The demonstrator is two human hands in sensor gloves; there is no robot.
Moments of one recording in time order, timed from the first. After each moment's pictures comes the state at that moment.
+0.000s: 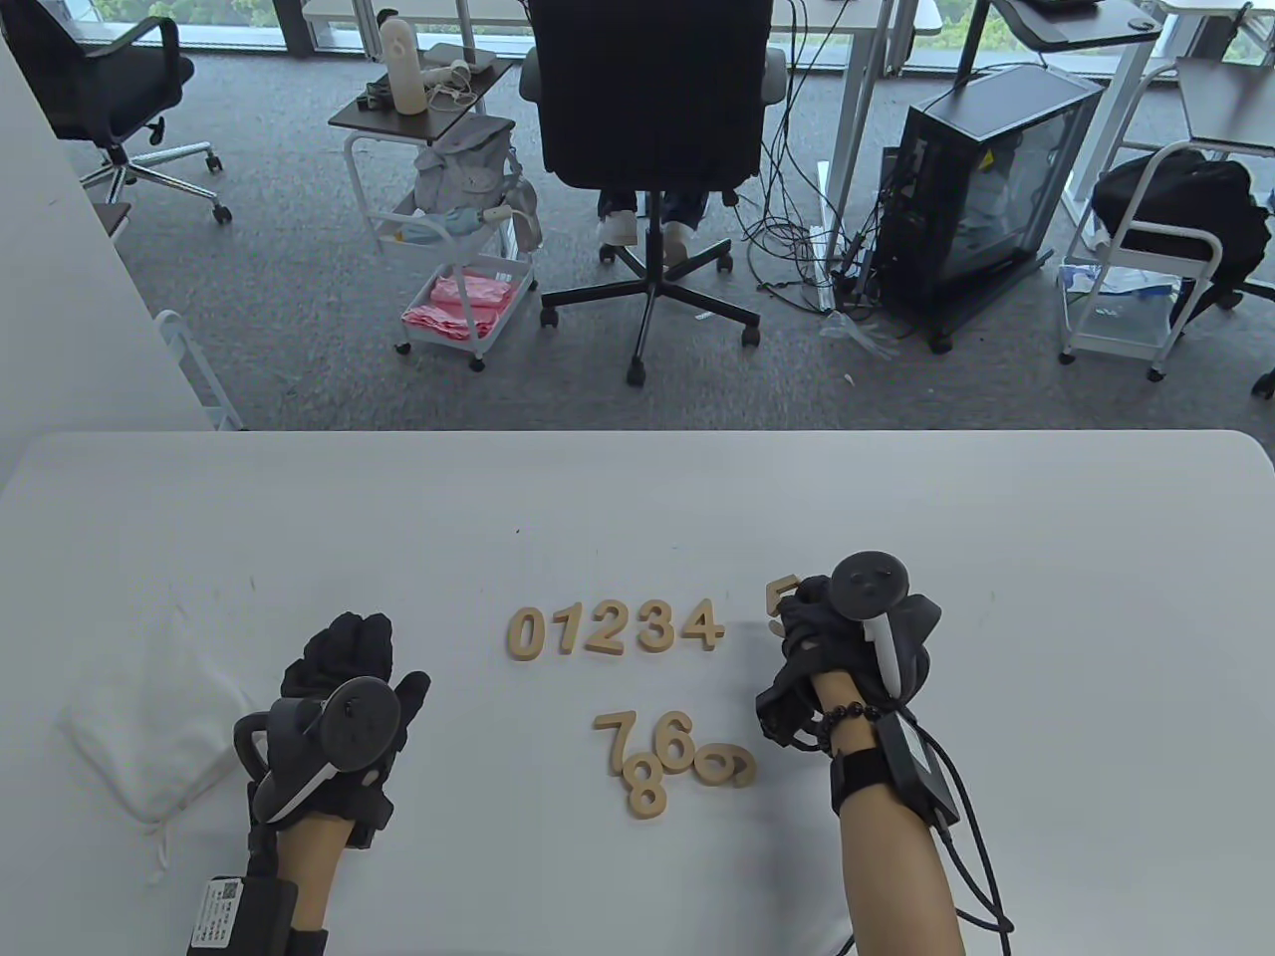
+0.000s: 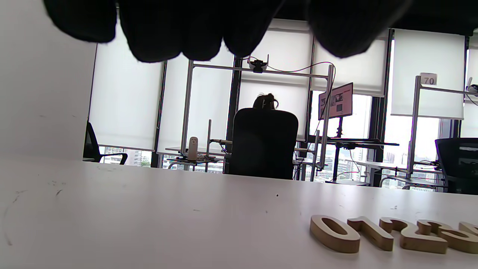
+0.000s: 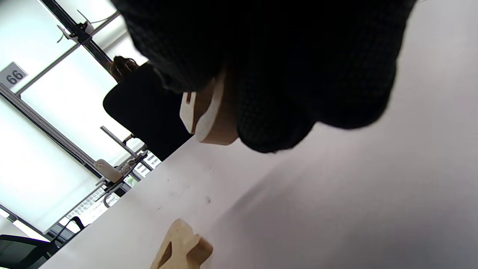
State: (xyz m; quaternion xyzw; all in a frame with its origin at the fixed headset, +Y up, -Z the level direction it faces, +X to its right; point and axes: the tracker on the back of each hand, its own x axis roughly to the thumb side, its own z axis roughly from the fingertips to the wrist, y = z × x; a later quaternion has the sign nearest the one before) left_hand -0.282 -0.684 -0.338 0.12 -0.04 0.05 0.99; right_hand 0.170 -0.733 -0.456 -0.20 0.00 0.92 0.33
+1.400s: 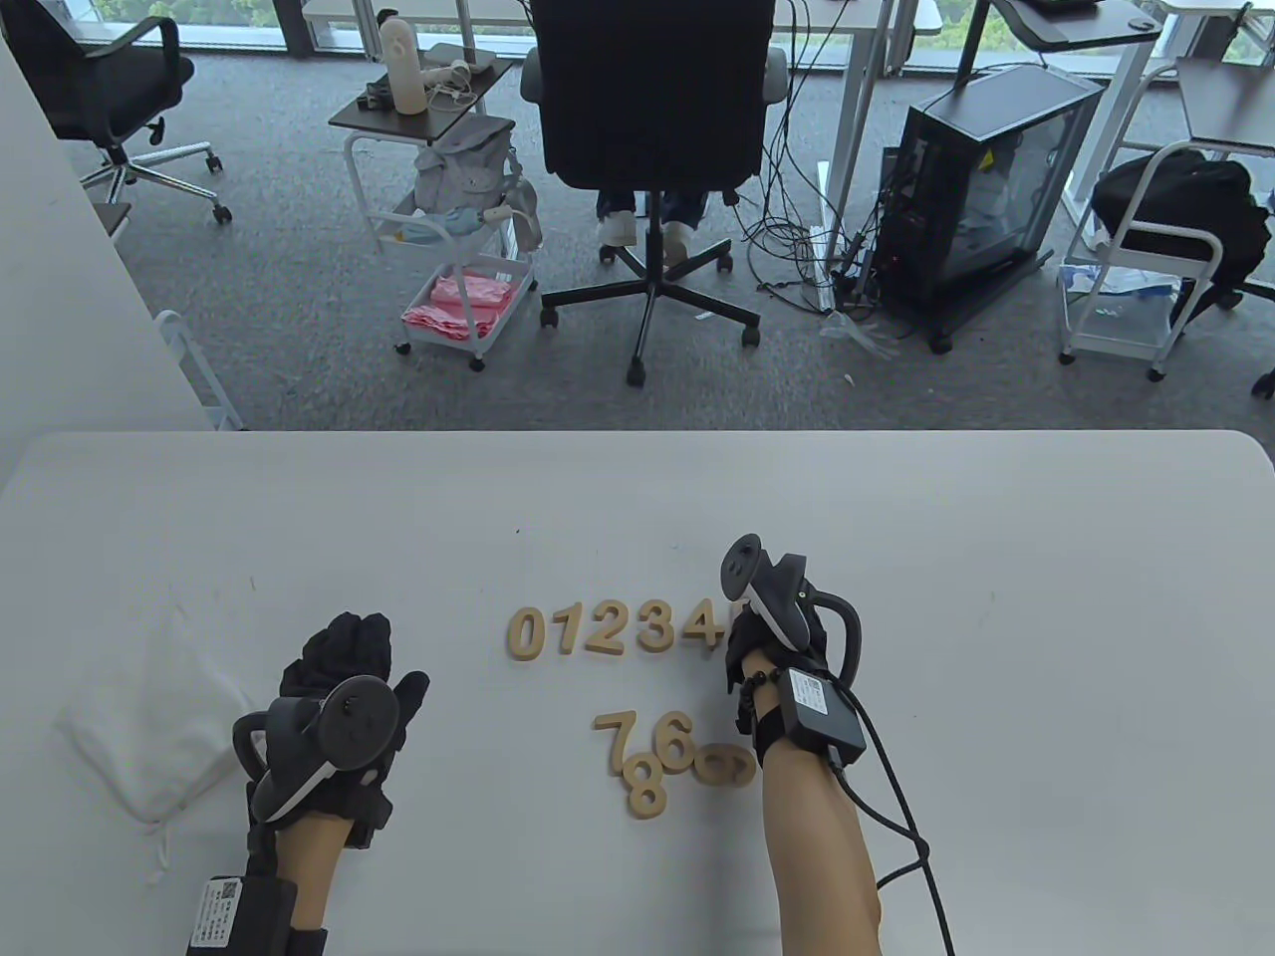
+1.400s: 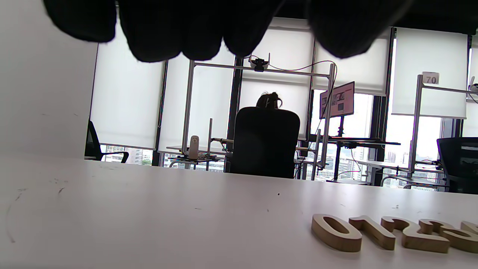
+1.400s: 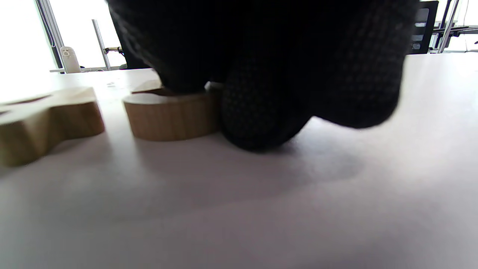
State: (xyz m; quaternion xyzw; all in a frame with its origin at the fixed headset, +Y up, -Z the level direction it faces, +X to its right) left_hand -0.283 -0.685 -0.338 0.12 -0.04 0.05 0.99; right_hand 0.110 -0.764 -0.498 -0.16 0.04 0.98 0.05
